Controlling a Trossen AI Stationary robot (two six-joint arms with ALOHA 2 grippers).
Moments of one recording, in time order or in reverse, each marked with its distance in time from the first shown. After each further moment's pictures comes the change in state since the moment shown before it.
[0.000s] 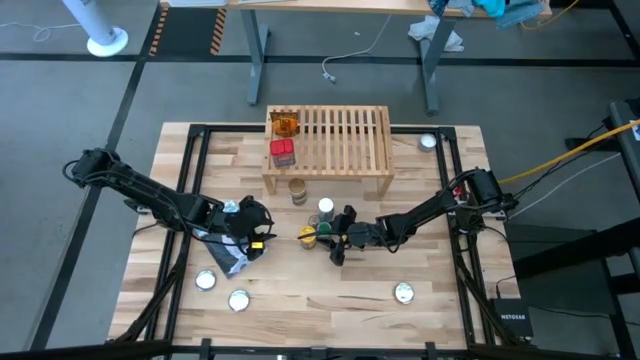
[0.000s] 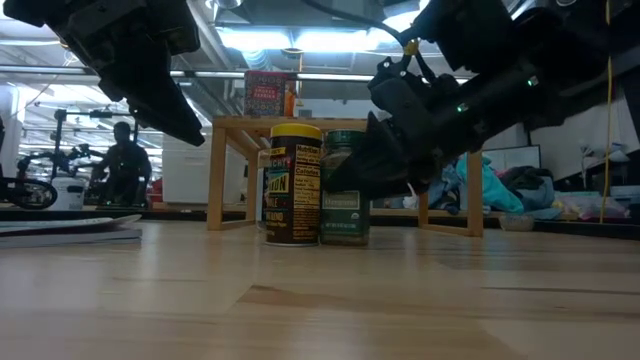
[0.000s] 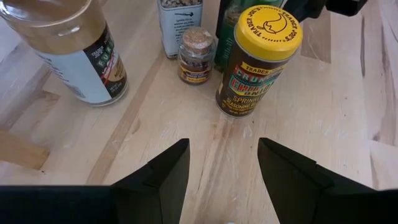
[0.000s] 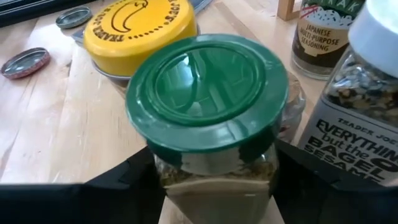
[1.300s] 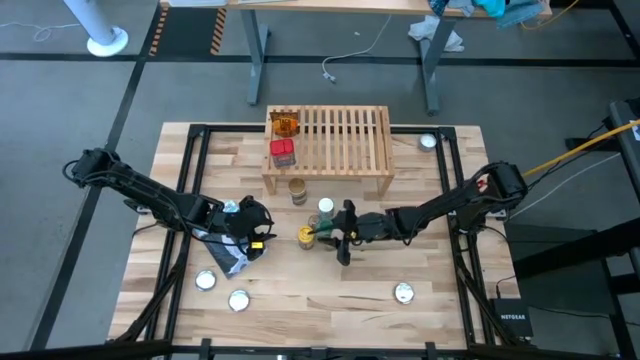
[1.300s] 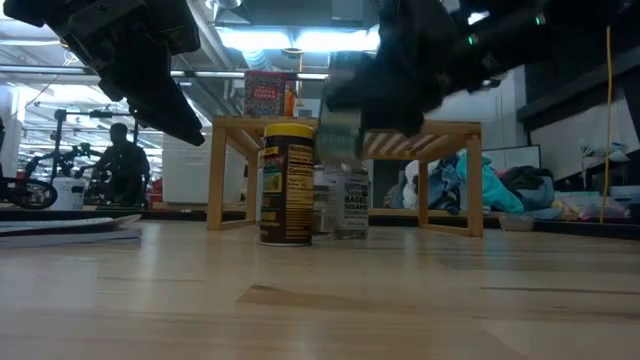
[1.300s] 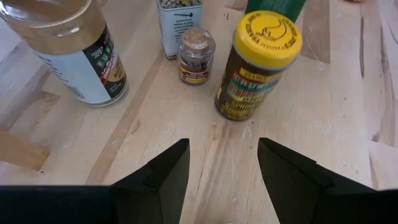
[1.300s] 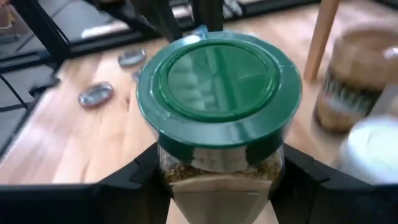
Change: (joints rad) left arm 0.000 0.000 0.000 0.002 0.000 -0.001; right arm -0.007 -0.198 0.011 -0.070 -0.096 -0.116
